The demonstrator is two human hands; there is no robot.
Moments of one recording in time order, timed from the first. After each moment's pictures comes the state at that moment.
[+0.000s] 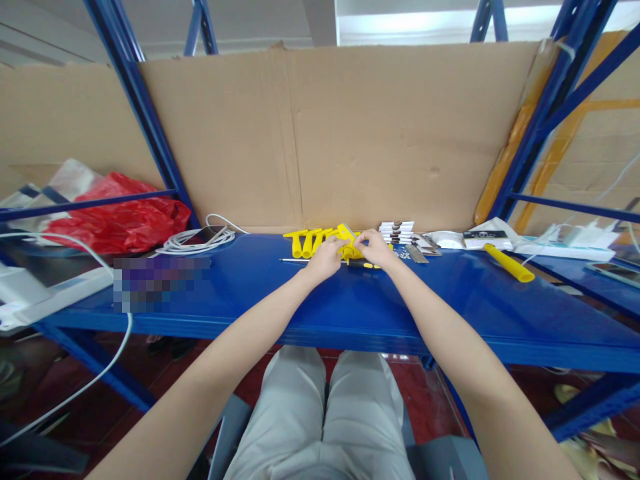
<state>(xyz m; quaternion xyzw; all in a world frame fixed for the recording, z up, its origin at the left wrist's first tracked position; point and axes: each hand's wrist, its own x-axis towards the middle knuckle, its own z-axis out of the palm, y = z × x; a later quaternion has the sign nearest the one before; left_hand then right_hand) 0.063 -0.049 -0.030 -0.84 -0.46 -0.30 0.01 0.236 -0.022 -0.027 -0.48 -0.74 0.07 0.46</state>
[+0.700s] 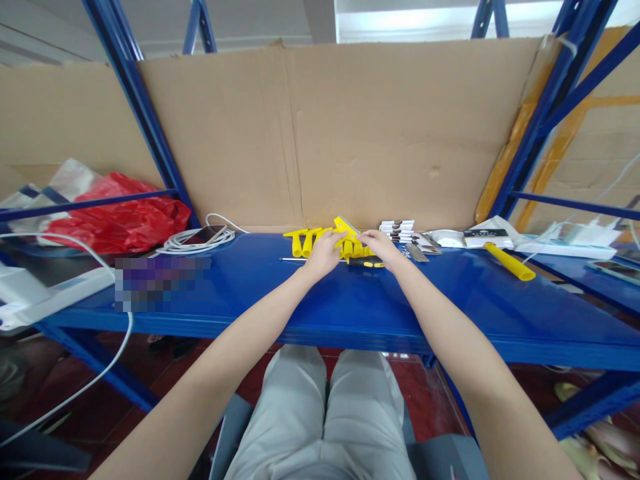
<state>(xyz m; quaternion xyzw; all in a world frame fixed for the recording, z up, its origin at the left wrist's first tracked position) 0.062 -0.047 -0.025 -0.82 -0.46 -0.34 0.01 0.233 -0.033 -0.020 -0.53 -0.61 0.29 0.51</state>
